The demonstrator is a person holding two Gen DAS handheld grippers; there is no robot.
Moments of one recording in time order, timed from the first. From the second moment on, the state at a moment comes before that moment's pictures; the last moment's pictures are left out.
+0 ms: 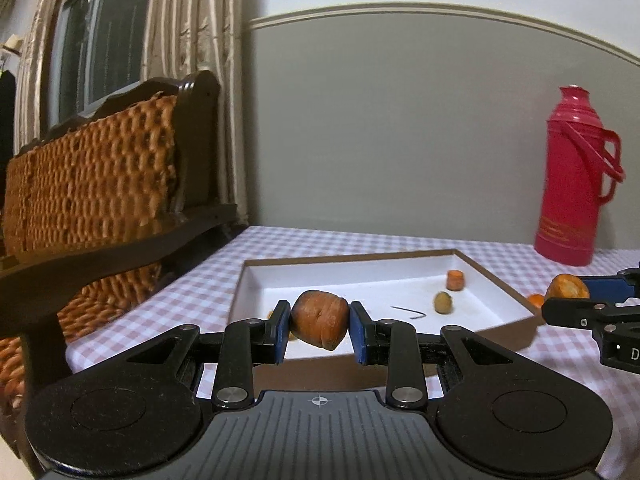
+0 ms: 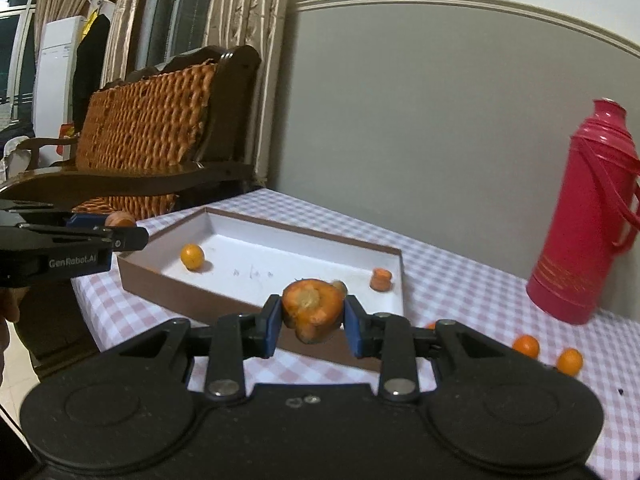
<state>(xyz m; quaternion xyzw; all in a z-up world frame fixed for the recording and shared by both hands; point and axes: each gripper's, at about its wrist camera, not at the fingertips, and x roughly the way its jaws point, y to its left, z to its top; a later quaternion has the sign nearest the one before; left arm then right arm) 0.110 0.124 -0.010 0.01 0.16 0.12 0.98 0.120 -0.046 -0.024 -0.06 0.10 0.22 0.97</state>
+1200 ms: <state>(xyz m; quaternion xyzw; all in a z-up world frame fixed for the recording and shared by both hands) 0.181 0.166 -0.009 0.00 0.15 0.15 0.98 0.196 -0.033 -0.010 -0.04 0.09 0.19 0.98</state>
